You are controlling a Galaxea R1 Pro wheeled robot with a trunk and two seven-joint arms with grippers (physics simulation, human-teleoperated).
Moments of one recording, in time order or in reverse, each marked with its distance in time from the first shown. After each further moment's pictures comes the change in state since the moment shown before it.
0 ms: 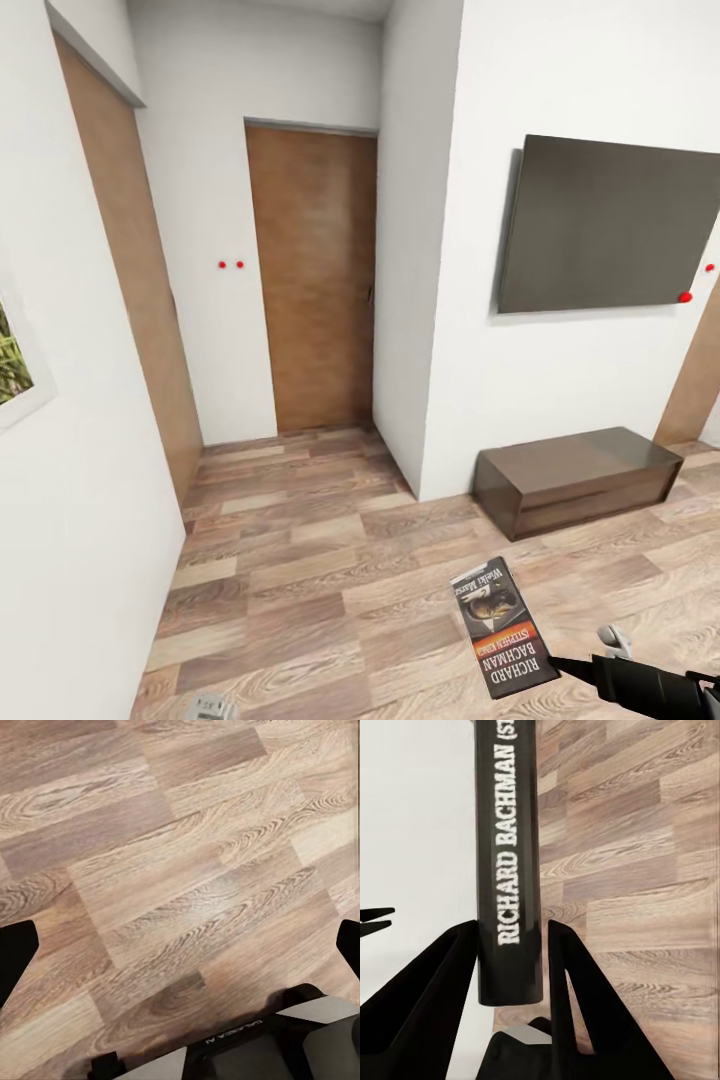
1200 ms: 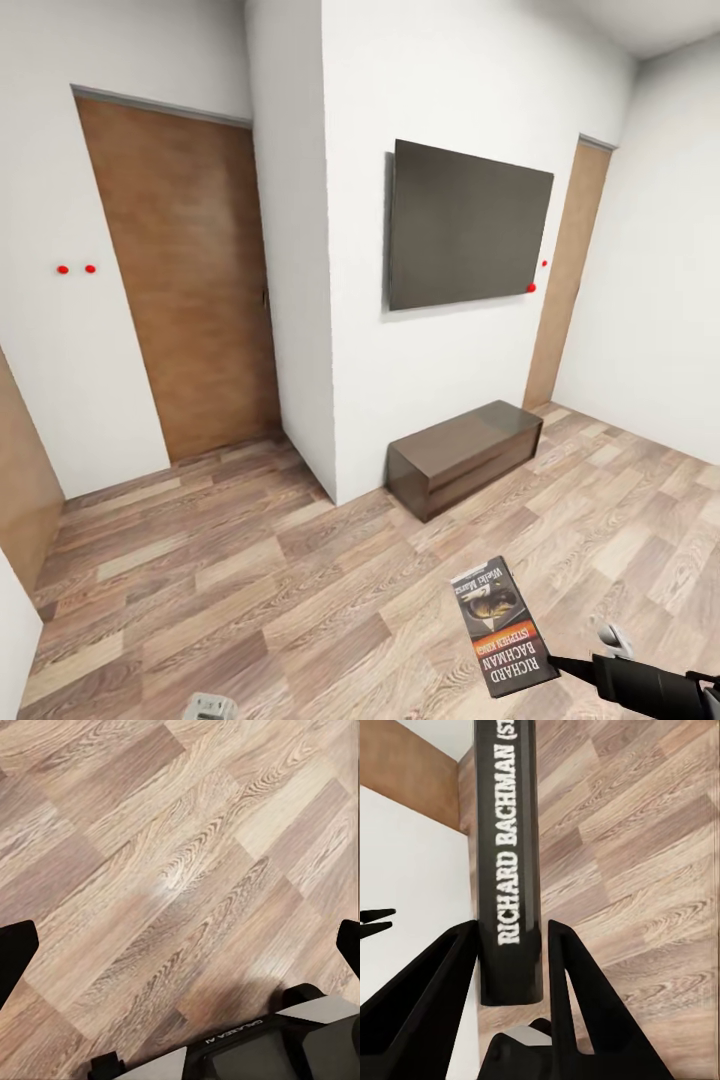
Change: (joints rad) left arm 0.000 0.000 0.000 0.000 0.000 0.000 0.000; right arm 0.000 0.000 0.000 0.000 -0.004 0.000 0.001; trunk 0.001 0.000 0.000
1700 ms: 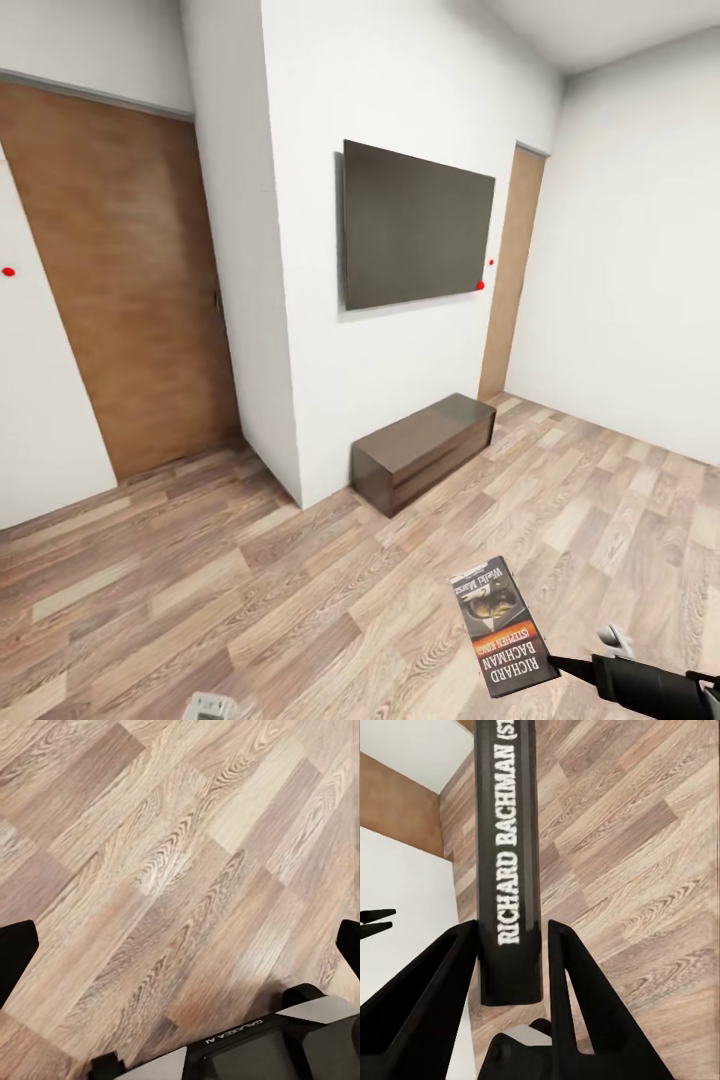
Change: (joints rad) left arm 0.000 0.000 0.000 0.000 0.000 0.000 0.000; right arm 0.000 0.000 0.000 0.000 -0.001 0.001 0.000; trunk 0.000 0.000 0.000
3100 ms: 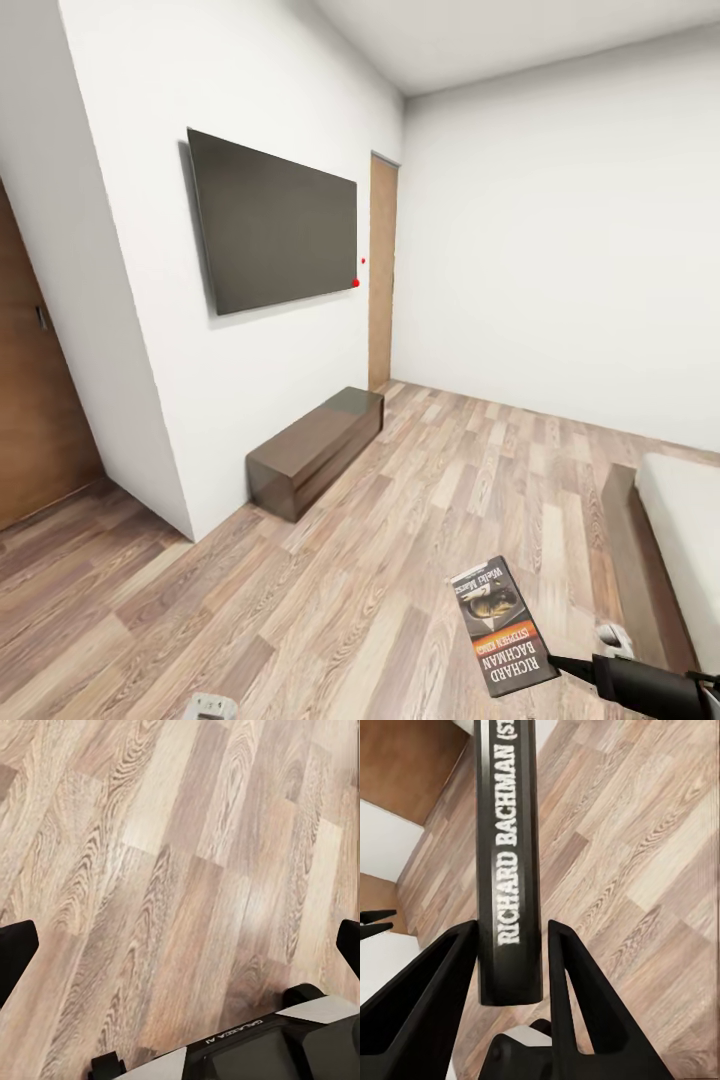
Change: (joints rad) left arm 0.000 0.000 0.000 0.000 0.000 0.000 0.000; right arm 0.000 0.000 0.000 -0.001 -0.001 0.001 0.001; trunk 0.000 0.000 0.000
